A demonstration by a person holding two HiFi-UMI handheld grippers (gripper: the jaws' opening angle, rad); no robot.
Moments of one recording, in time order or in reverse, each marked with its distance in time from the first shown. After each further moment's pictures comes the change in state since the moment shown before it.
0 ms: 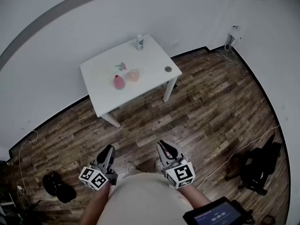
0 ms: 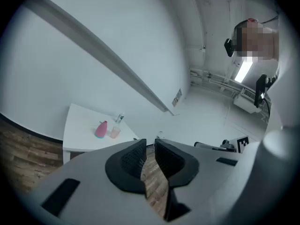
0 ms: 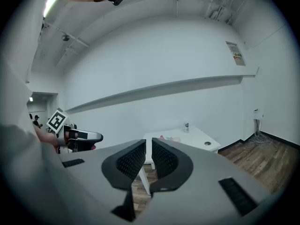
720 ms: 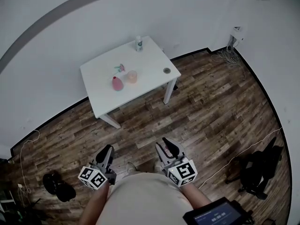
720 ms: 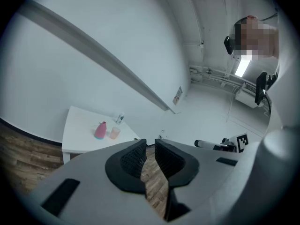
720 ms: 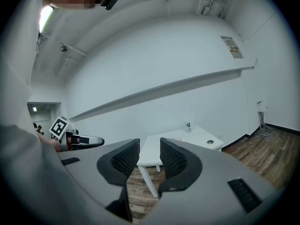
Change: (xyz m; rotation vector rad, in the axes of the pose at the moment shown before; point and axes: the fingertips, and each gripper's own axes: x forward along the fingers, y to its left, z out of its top) left arm 0.020 -0.017 -0.008 0.041 0.001 0.024; right arm -0.011 -0.036 0.000 0.072 -0.036 0.050
